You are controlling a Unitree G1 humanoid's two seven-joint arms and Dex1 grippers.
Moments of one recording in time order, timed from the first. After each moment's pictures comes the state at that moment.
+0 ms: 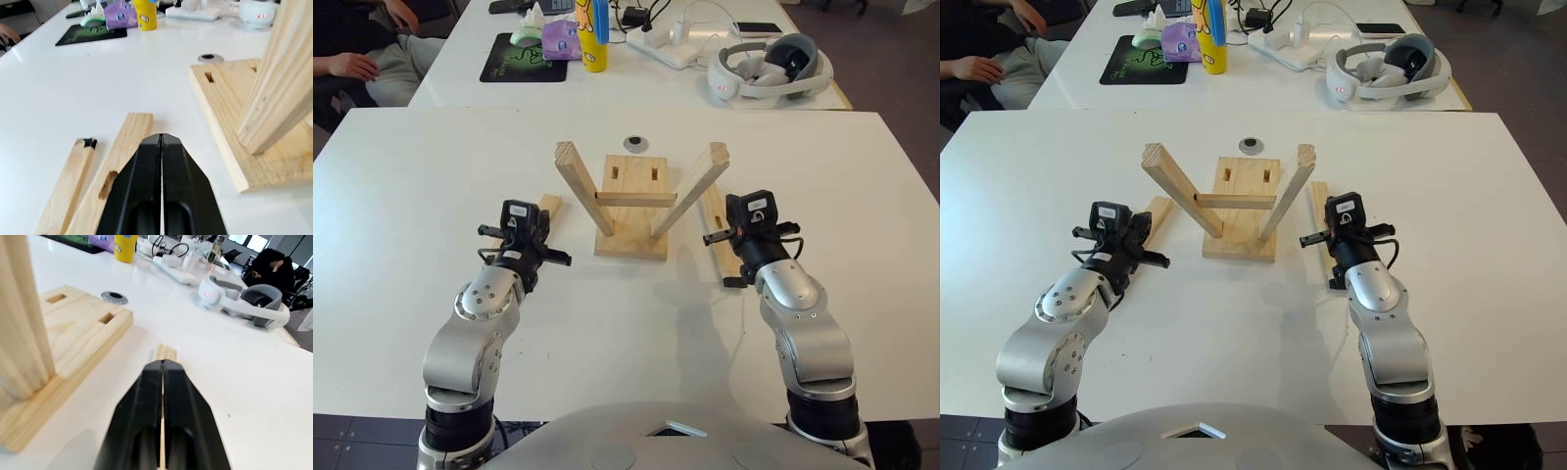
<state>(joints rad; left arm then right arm) 0.11 0.22 -0.04 -0.71 -0.19 0.96 -0.06 0.06 -0.28 0.14 -0.60 -0.06 0.78 0.12</state>
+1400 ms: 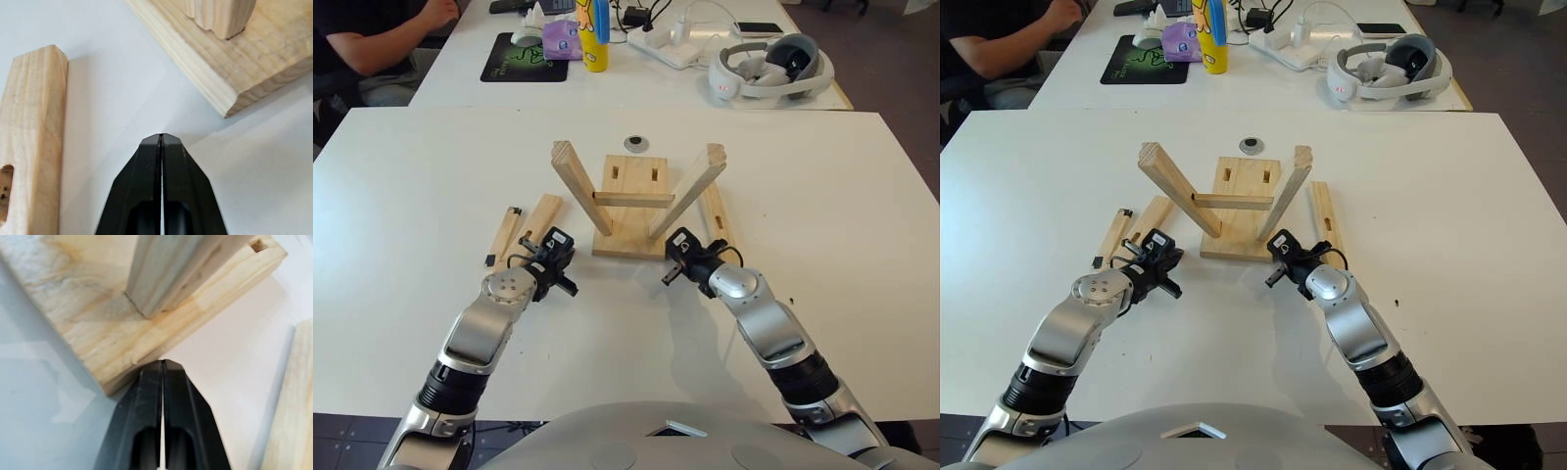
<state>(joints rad) -0.03 0.44 -0.26 -0.34 -0.05 0.79 -0.32 -0.11 -0.38 0.41 -0.30 -0.14 0.77 0.35</state>
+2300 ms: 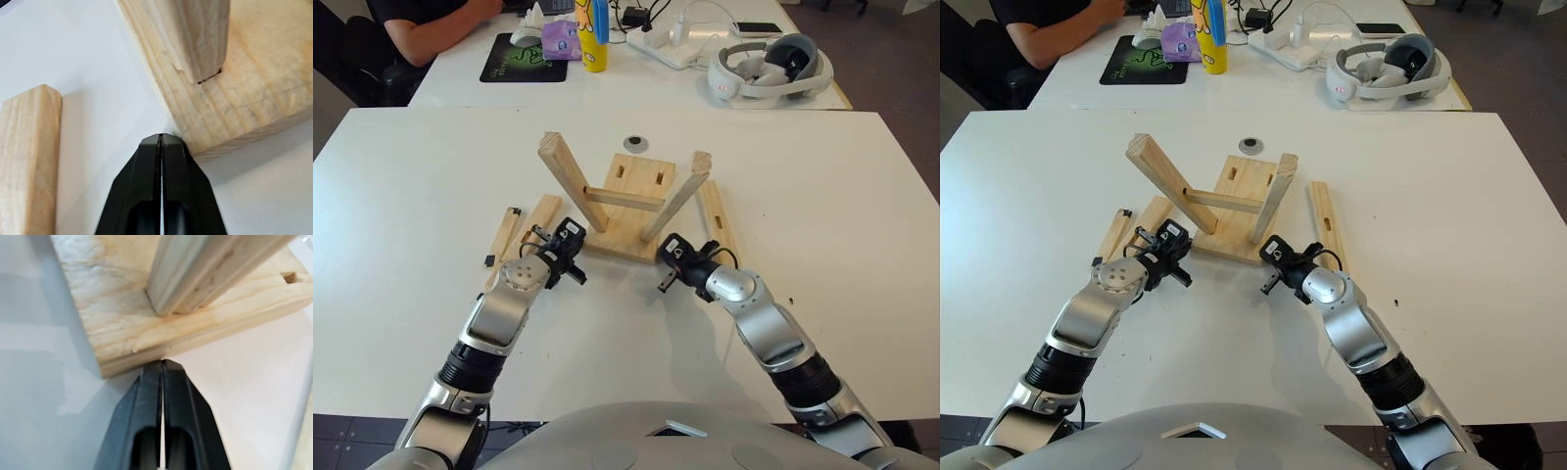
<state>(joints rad) -0.13 0.37 -0.31 -0.19 0.03 0.71 -0.33 -0.10 -0.38 0.47 -0.32 -0.15 0.72 0.42</state>
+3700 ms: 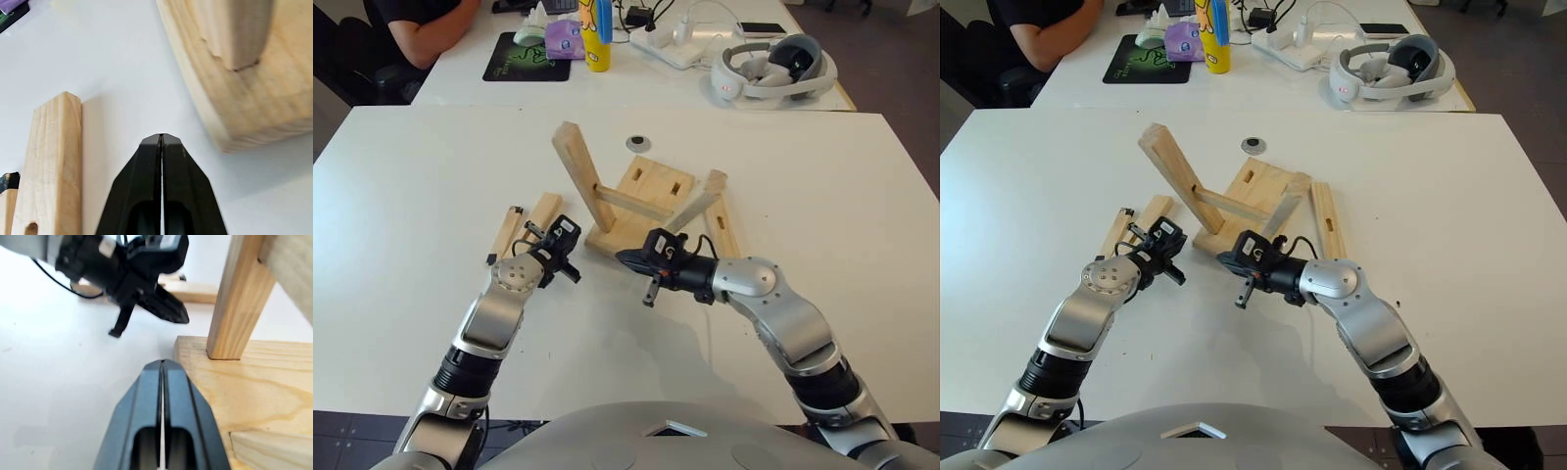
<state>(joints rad) -0.11 0.38 -0.27 -0.26 0.10 0.72 -0.38 -0.12 -0.50 0.41 -0.57 0.12 0.75 0.72</state>
